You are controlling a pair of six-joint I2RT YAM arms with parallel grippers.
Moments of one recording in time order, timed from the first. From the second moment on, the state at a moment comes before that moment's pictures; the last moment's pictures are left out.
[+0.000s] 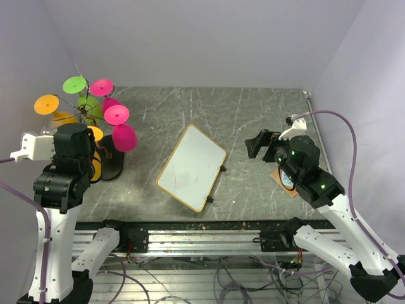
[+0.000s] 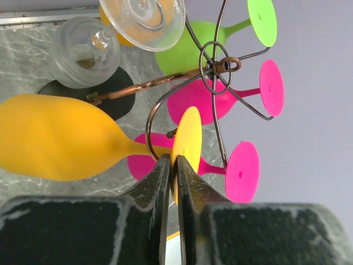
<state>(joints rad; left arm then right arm) -0.12 0.81 1.35 -1.07 -0.65 -1.26 0.58 0.77 0.92 -0.42 0.26 0.41</state>
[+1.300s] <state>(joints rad) -0.12 0.72 1.27 -0.97 -0.72 -1.49 0.58 0.79 0.92 -0.42 0.27 0.42</state>
